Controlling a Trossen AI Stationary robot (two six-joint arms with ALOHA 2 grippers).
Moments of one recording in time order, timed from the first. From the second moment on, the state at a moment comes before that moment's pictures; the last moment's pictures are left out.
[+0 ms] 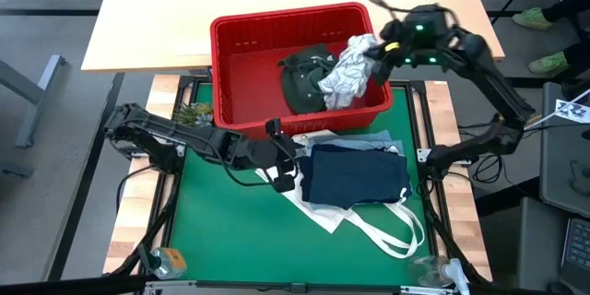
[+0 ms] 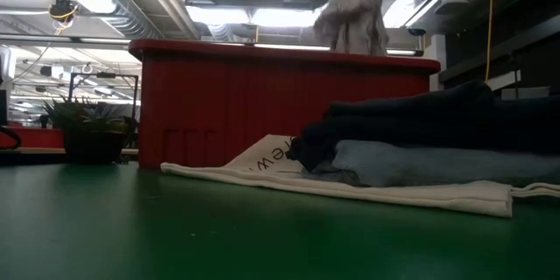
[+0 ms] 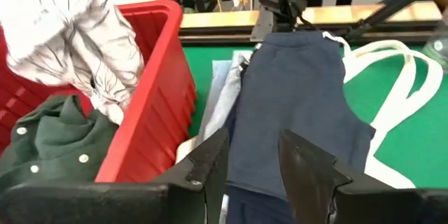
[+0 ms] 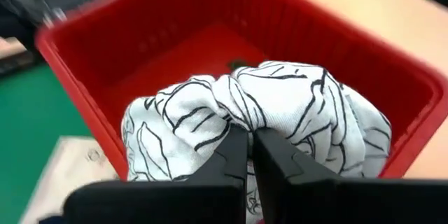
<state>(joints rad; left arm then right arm) -0.22 1.55 1.42 -0.43 -0.52 -0.11 -0.63 1.36 1.84 -1.06 -0.07 -0.08</state>
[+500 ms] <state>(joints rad) -0.09 1.55 1.42 -0.08 -0.54 0.22 -0.63 1.26 1.84 -1.02 -0.16 -0.03</state>
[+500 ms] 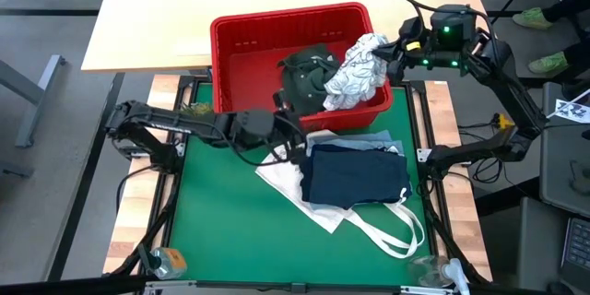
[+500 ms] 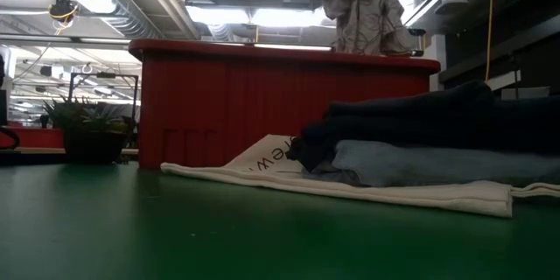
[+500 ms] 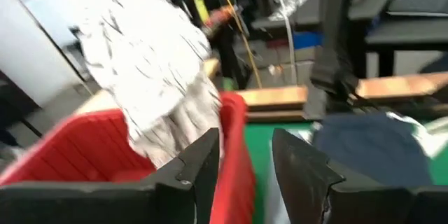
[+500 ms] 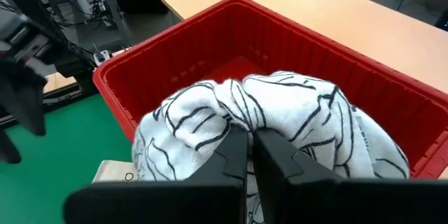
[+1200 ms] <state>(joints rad) 0.12 1.62 1.42 -0.02 -0.43 0.25 -0.63 1.26 1.84 -1.02 -0.22 -0.03</state>
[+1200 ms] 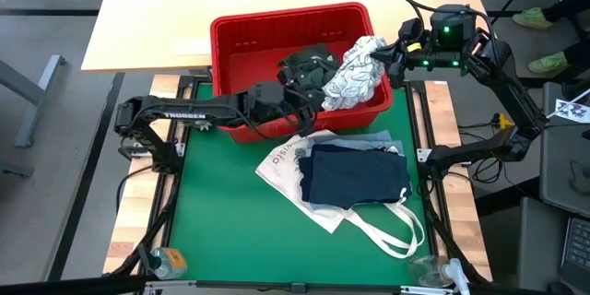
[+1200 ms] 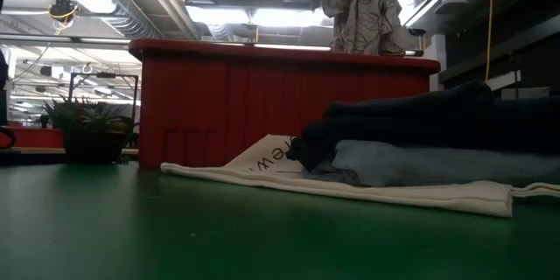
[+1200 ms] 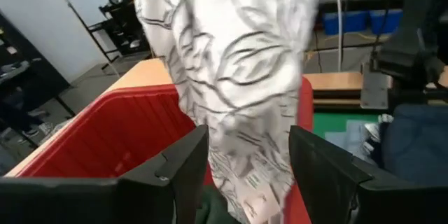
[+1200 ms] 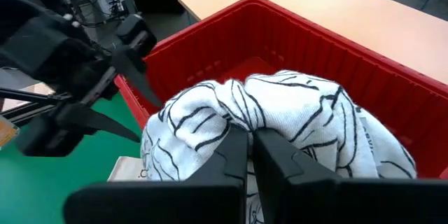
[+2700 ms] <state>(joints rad) 0.13 1.67 2.09 -0.44 -0.24 0.19 -0.63 1.23 1.84 -0.86 -0.39 -0.03</state>
